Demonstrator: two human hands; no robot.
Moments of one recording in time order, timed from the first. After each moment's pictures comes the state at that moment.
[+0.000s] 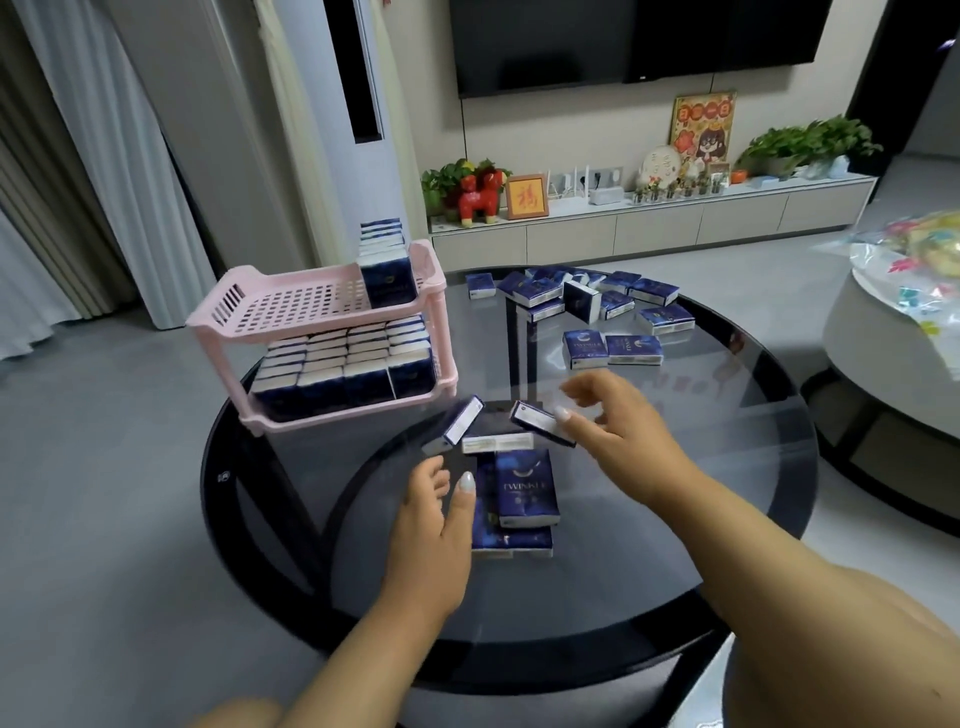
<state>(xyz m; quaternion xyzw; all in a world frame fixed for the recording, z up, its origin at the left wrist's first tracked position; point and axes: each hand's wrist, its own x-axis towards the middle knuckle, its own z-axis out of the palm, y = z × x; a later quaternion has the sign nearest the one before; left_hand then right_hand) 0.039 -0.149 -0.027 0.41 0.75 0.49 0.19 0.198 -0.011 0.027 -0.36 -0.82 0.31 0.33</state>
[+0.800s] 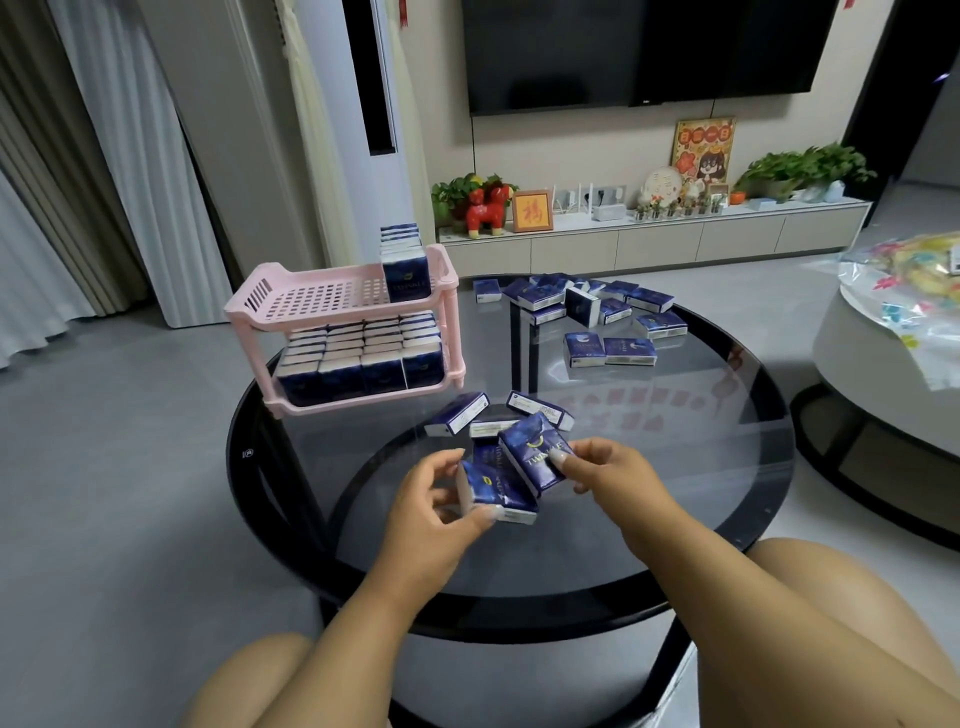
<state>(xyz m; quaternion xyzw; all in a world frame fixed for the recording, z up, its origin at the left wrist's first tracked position) 0.033 -0.175 -0.034 0.44 0.66 0.56 0.25 0.199 -0.059 -0.004 -0.42 -0.60 0.59 0.34</state>
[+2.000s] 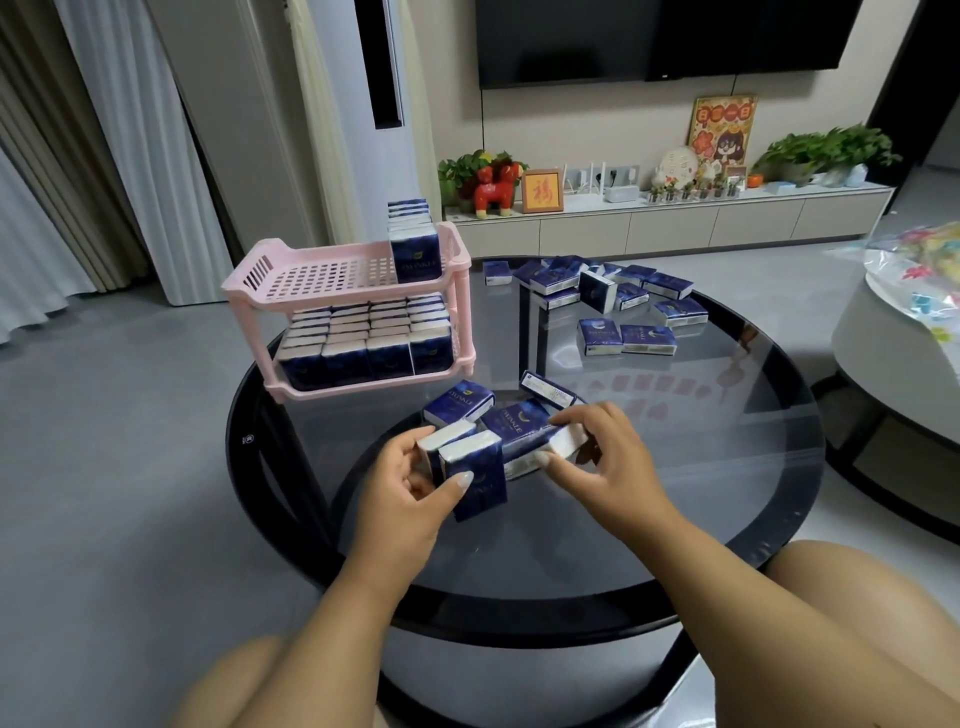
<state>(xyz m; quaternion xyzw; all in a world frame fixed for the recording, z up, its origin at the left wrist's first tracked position) 0.010 -0.177 -0.029 0.39 0.64 0.62 0.23 0.185 -0.049 -0.023 -0.33 -0.80 0.30 0.40</state>
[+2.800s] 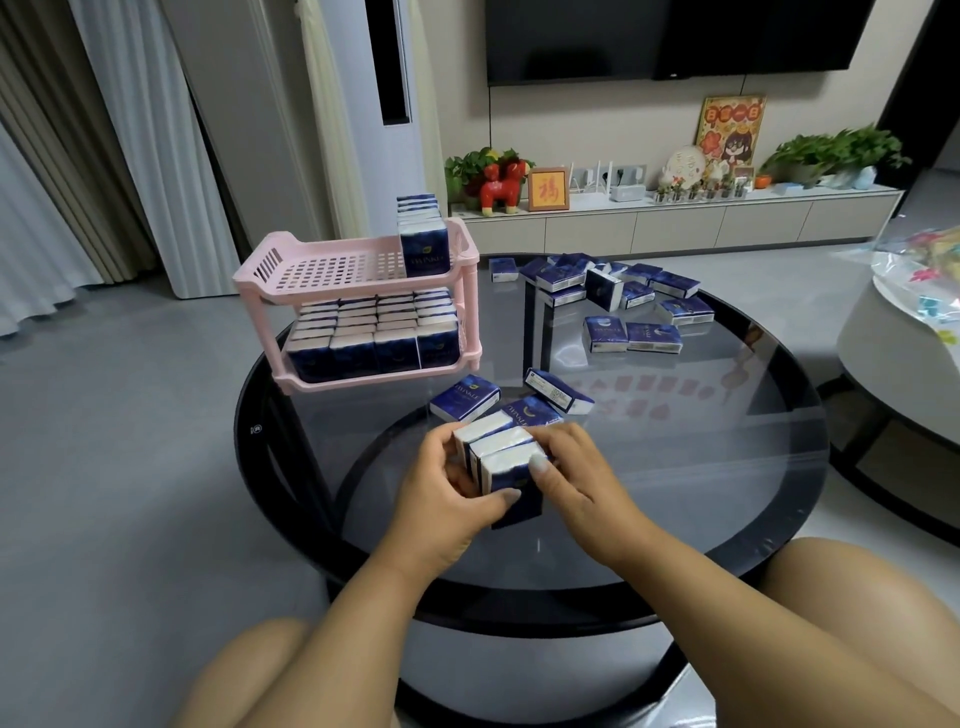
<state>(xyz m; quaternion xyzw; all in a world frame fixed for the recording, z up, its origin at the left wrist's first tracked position) 0.024 -0.168 -0.031 0.43 0.63 0.58 0.27 0.172 -0.075 -0.027 -0.24 -0.82 0.40 0.32</state>
